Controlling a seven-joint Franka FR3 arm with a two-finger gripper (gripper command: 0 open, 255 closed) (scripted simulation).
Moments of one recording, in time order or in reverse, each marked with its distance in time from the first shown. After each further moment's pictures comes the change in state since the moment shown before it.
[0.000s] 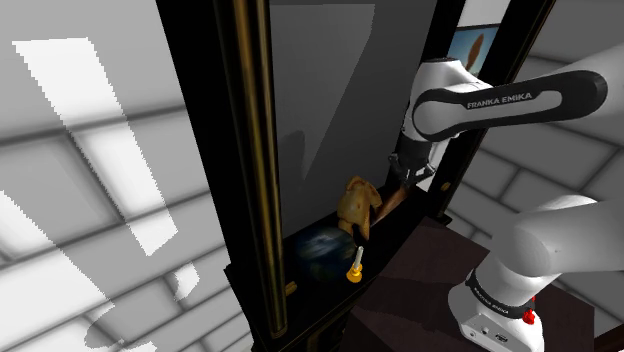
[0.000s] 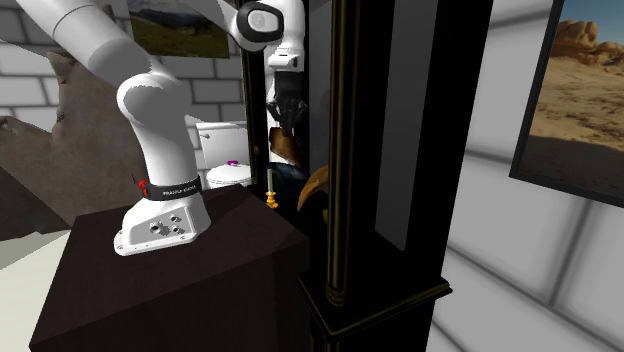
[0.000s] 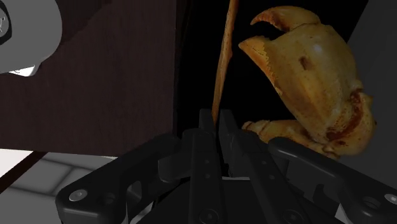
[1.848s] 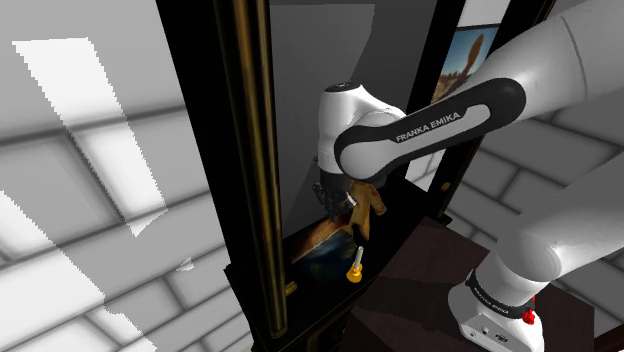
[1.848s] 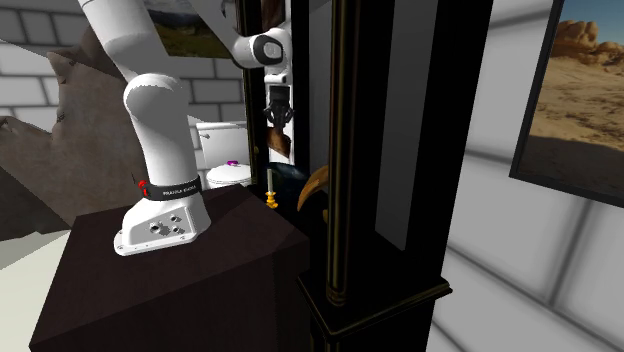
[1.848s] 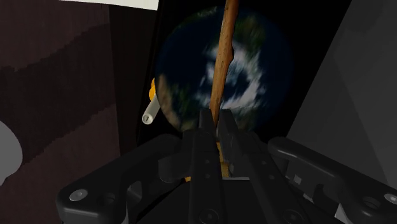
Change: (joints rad) arm 0.118 0.425 0.431 0.295 0.092 0.167 0.503
